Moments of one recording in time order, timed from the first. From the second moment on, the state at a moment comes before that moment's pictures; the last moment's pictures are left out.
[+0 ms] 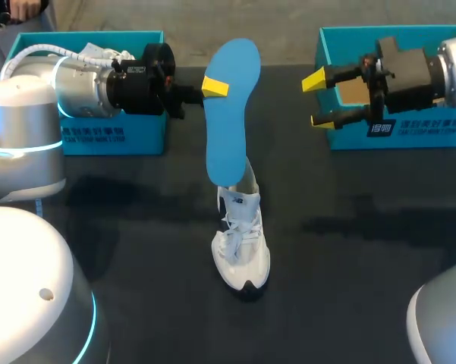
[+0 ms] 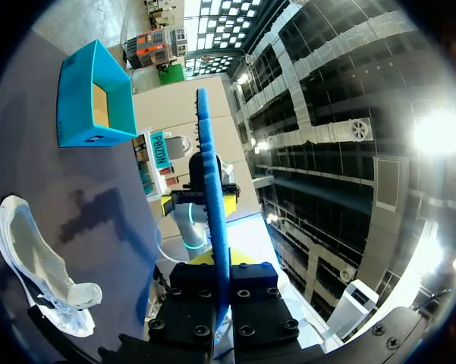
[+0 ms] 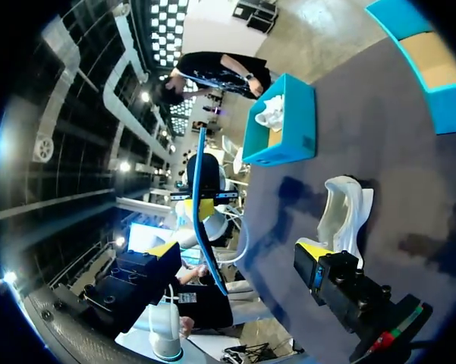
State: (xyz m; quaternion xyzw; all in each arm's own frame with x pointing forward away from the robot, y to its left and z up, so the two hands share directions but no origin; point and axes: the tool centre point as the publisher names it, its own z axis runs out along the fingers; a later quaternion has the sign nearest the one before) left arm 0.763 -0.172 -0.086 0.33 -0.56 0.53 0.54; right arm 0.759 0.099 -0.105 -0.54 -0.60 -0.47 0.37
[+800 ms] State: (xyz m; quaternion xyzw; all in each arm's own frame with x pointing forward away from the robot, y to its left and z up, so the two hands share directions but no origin) left arm 0.758 -0.169 -0.082 0.28 -0.58 0.57 0.51; right arm 0.760 0.100 -0.102 -0.54 -0.60 -0.46 0.37
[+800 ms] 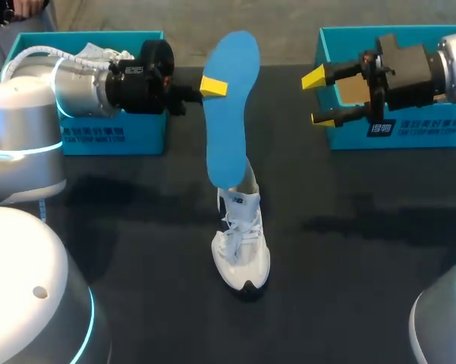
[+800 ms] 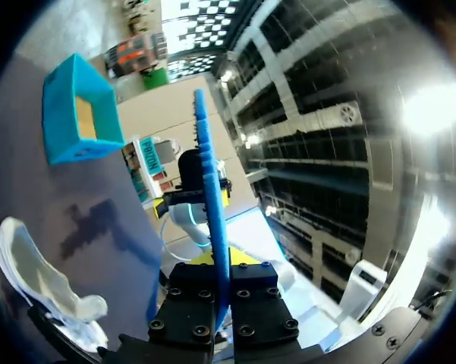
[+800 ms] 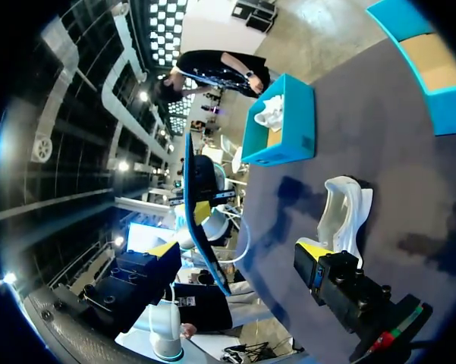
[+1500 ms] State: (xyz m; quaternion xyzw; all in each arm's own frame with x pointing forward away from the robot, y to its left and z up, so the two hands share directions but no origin) left arm 0.772 -0.157 -0.073 0.11 -0.68 0.67 0.26; right arm 0.762 0.100 -0.102 -0.54 -0.60 -0.46 0.37
